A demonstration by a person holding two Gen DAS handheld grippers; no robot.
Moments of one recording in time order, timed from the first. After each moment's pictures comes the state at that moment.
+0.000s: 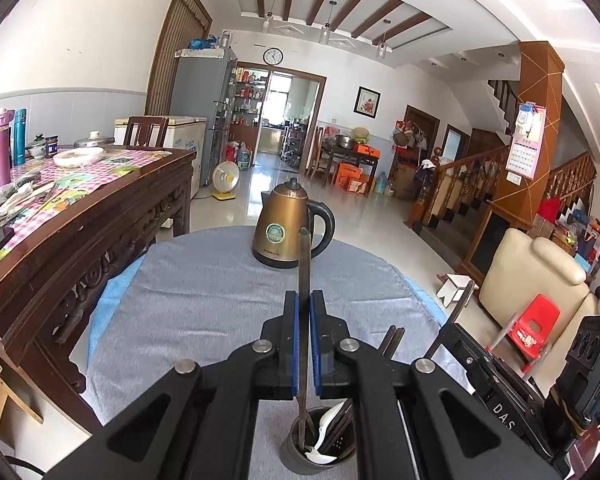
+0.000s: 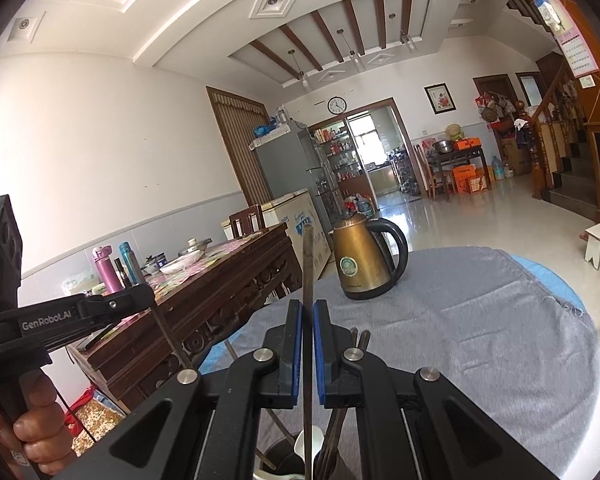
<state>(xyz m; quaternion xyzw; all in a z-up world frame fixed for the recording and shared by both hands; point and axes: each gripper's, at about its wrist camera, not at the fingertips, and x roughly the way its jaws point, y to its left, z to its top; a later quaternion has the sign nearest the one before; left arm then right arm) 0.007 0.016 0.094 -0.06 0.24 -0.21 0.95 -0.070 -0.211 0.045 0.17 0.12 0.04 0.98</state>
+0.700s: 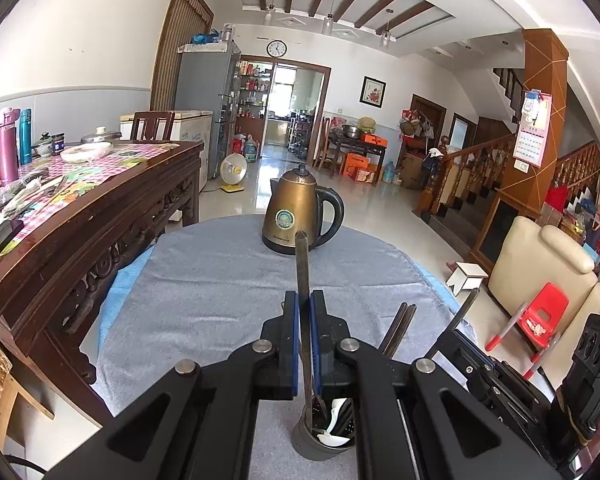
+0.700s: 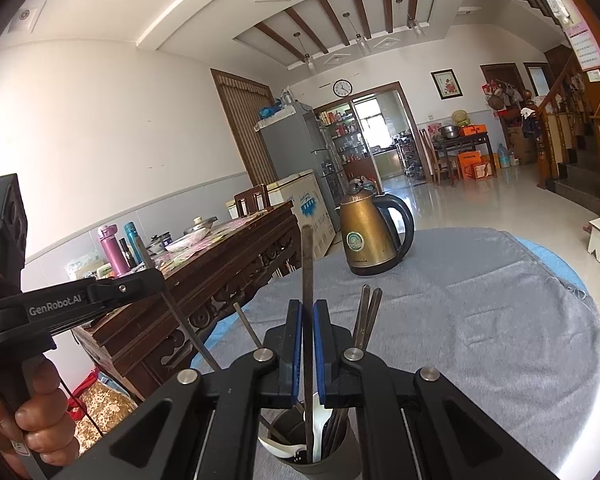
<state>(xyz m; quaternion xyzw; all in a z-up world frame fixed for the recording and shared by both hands) -0.001 0.018 0.084 -0.04 0.25 -0.20 0.95 -0.077 -0.197 0.031 0.17 0.15 0.06 0.97</state>
